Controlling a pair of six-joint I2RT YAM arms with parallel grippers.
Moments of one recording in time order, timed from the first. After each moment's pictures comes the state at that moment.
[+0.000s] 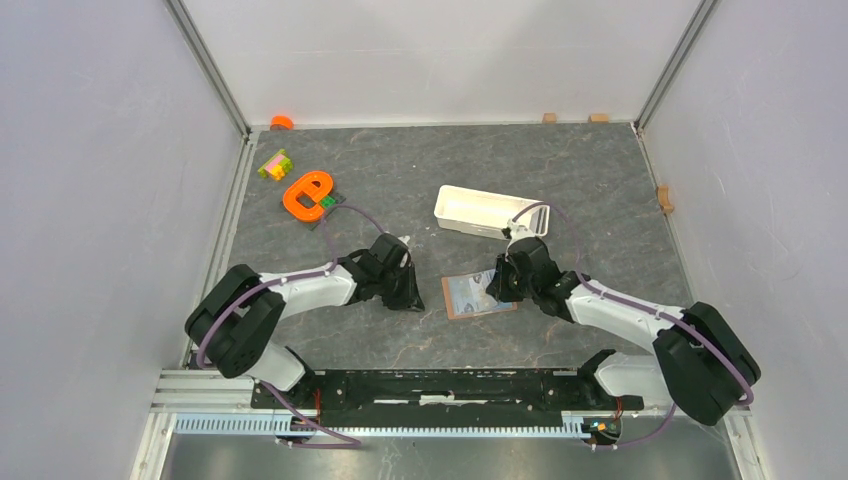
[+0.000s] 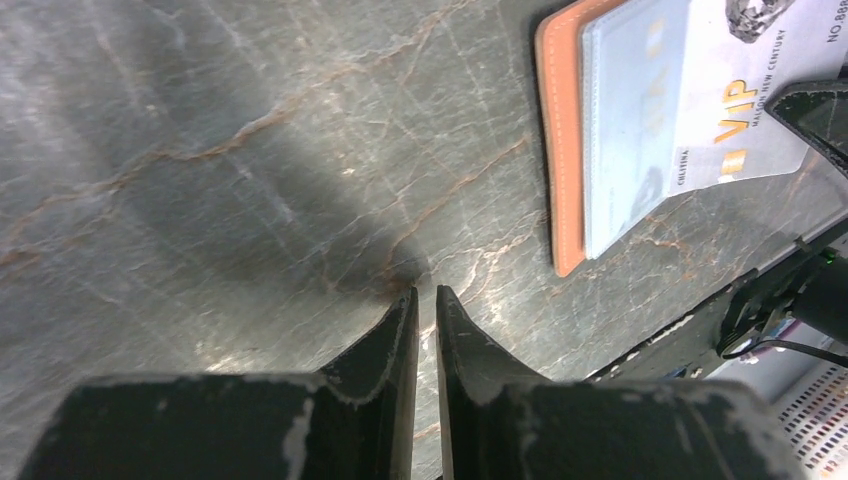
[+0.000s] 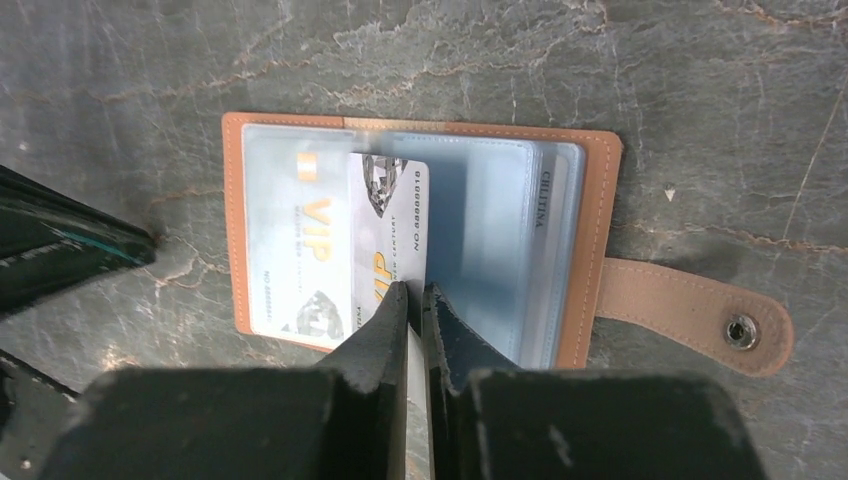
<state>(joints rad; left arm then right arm) -0.72 1.49 0.66 -0.17 0.22 -0.71 0.64 1.25 0.50 -0.08 0.00 0.55</state>
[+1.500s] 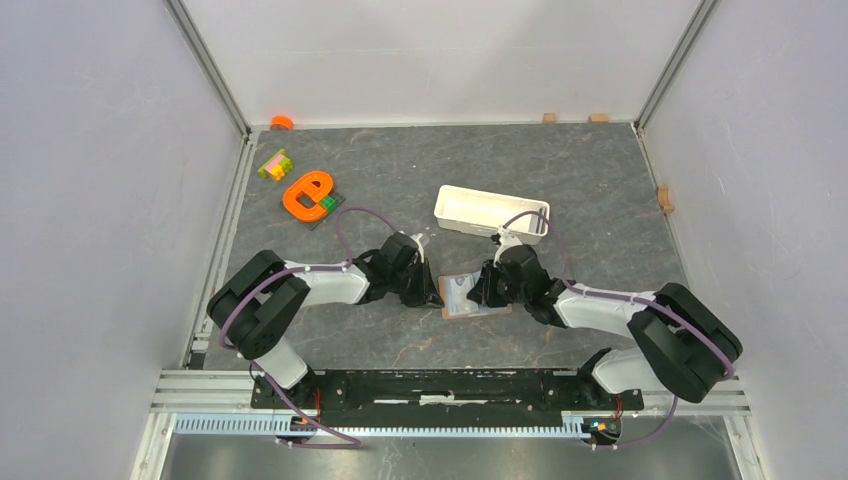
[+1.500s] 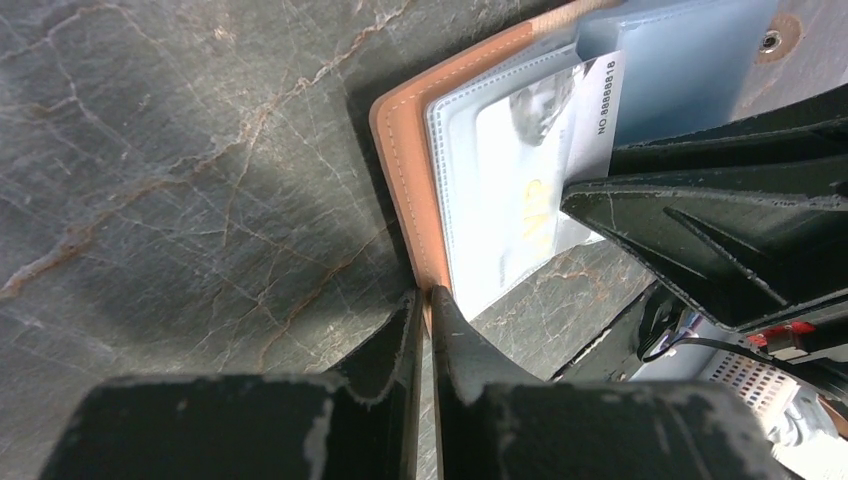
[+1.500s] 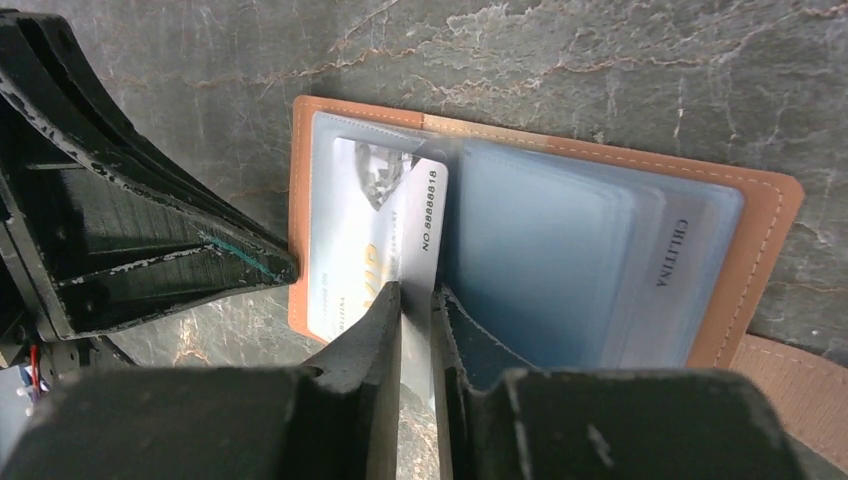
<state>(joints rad) -0.75 1.63 0.68 0.07 0.32 -0.81 0.70 1.37 0.41 0.24 -0.12 0.66</state>
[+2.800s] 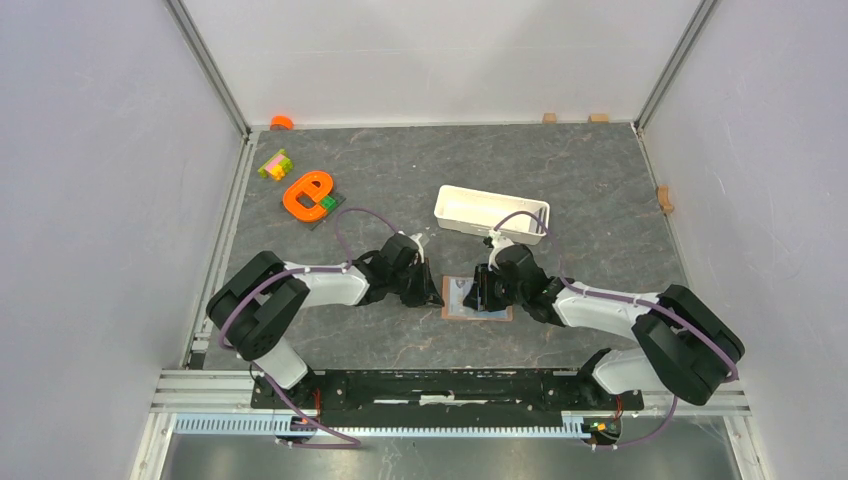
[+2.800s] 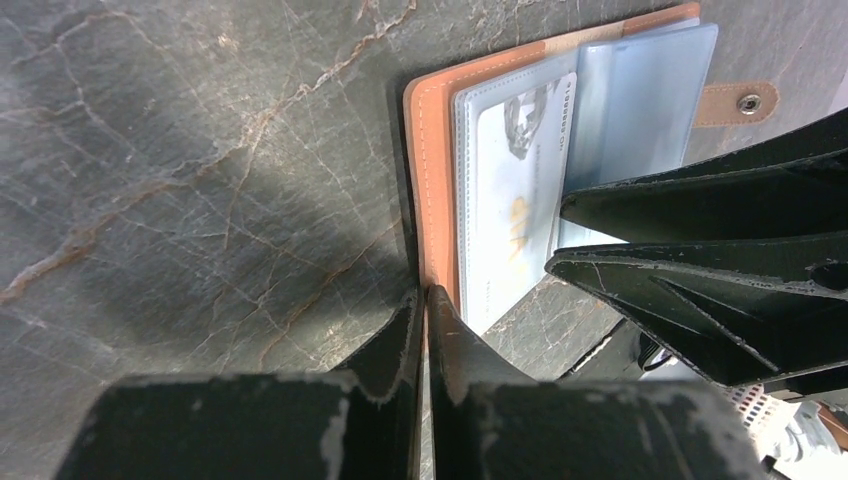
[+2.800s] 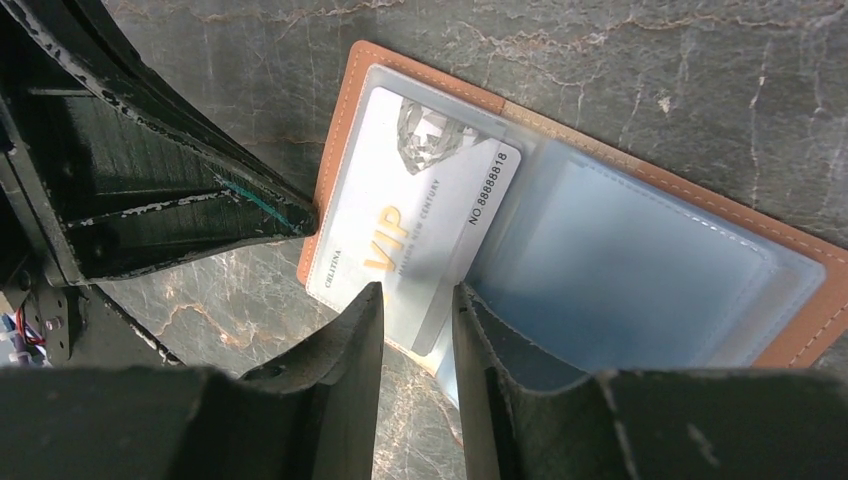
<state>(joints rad) -0.76 1.63 0.67 0.10 0.30 -0.83 0.73 1.35 0.46 0.12 -0.16 0.61</state>
